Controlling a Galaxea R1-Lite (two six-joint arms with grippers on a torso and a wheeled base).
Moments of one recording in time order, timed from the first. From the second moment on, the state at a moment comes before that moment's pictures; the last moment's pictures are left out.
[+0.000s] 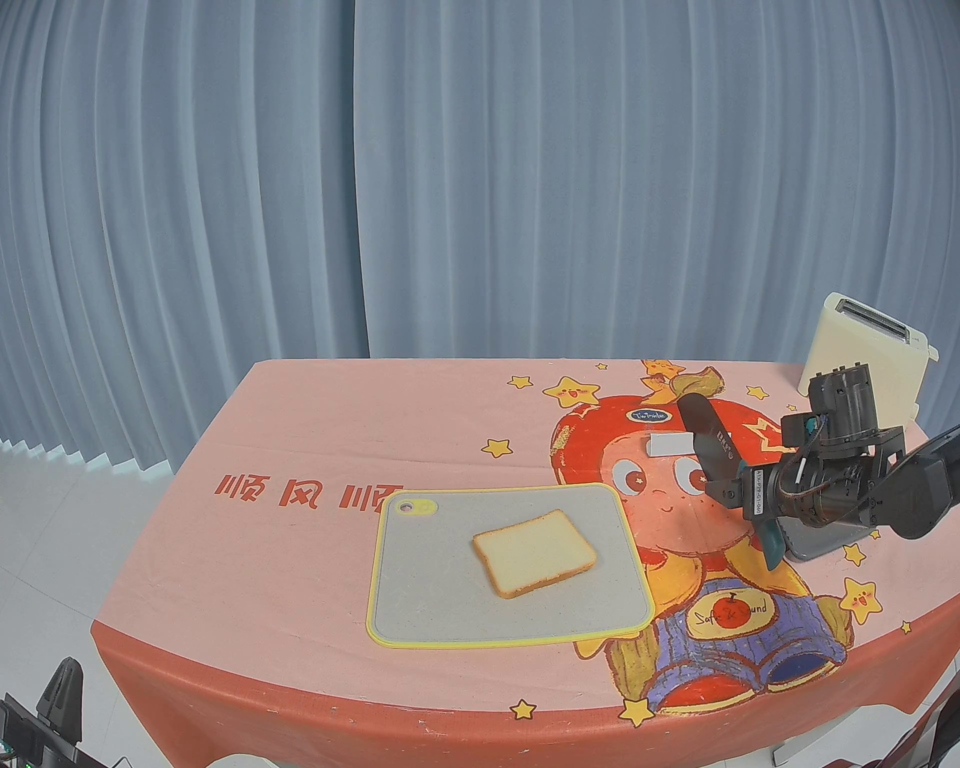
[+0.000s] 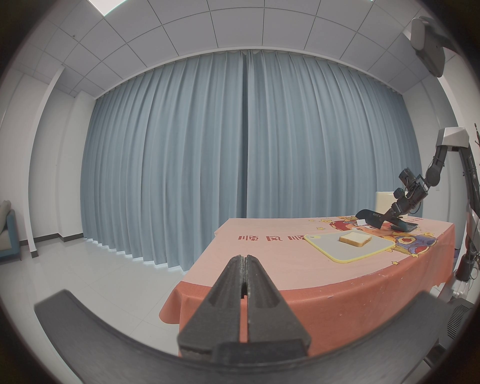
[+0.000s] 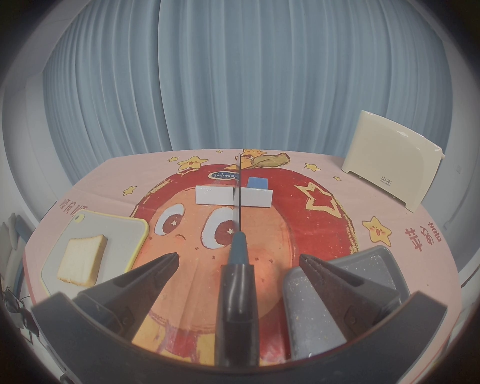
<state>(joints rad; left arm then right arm) 0.00 0.02 -0.02 0.00 0.02 -0.01 0.28 1.77 -0.76 -0.31 -0.15 0.14</state>
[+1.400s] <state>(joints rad) 0.00 0.02 -0.02 0.00 0.02 -0.01 0.32 1.70 -0.74 -0.34 -0.15 0.14</state>
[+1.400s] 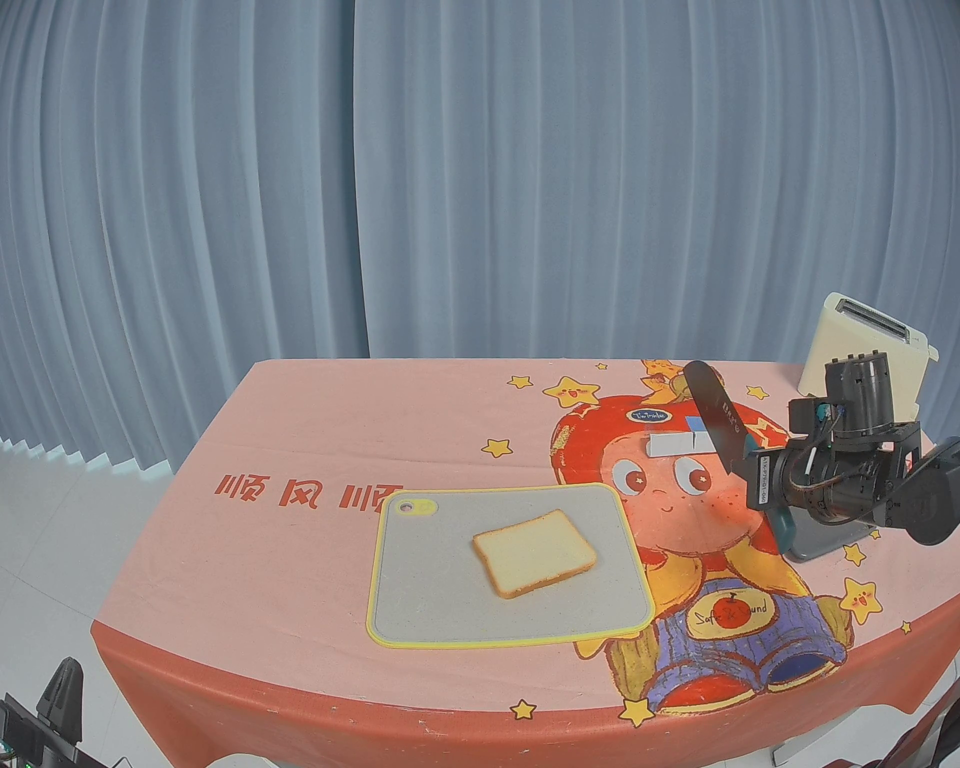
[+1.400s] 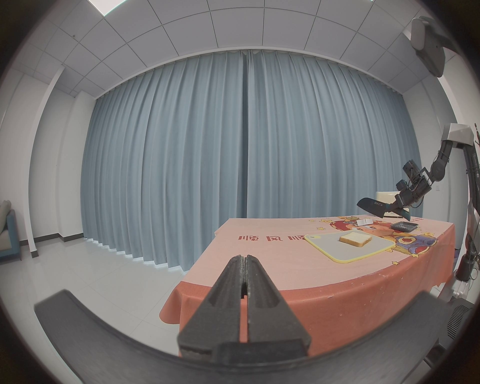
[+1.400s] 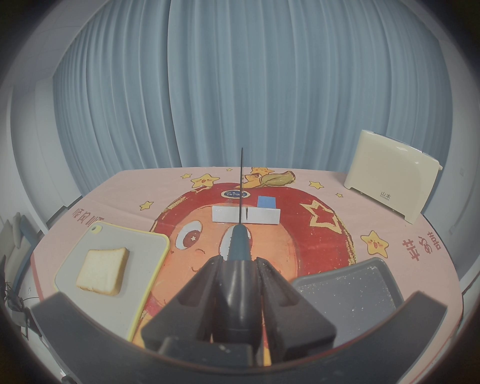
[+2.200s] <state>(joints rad) 0.00 0.02 -0.02 0.00 0.02 -0.01 0.51 1.57 -0.66 -0.34 -0.16 0.14</state>
